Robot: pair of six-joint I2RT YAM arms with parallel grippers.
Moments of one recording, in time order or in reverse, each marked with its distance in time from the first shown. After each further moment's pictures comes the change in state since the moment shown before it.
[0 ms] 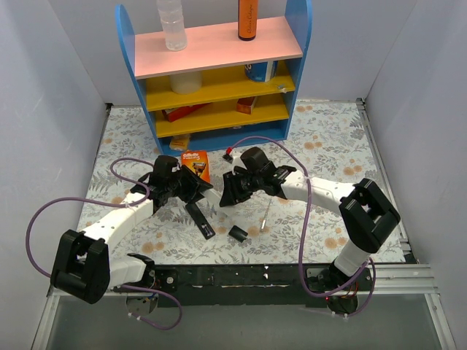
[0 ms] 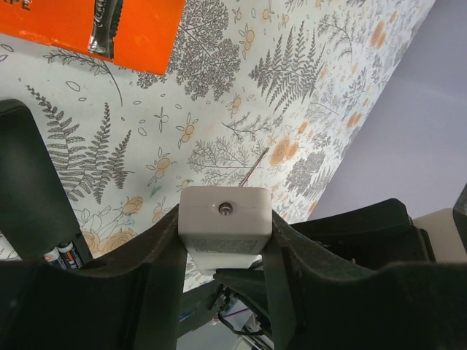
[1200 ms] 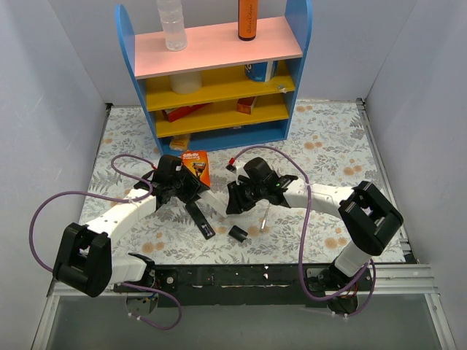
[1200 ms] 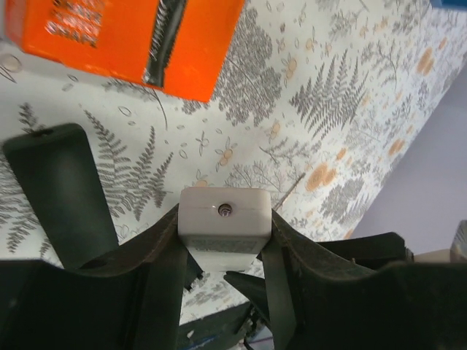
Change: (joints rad) left arm -0.027 0.050 0.043 -0.086 -0.125 0.055; right arm 0.021 -0.027 -0.130 0.101 0.060 -0.068
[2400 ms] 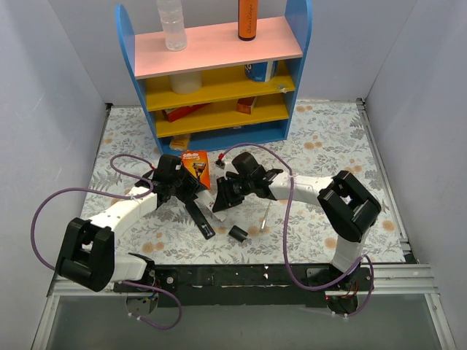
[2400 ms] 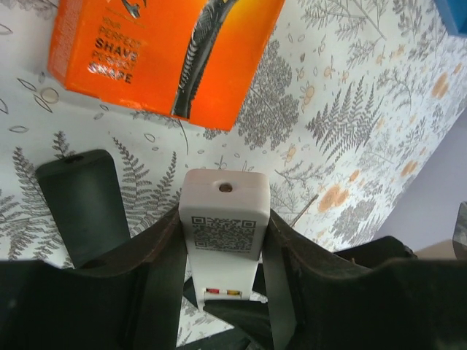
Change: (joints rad) left arm 0.024 0.032 0.000 0.017 -0.046 0.018; right arm 0.003 0.184 0.161 0.001 -0.110 0.137
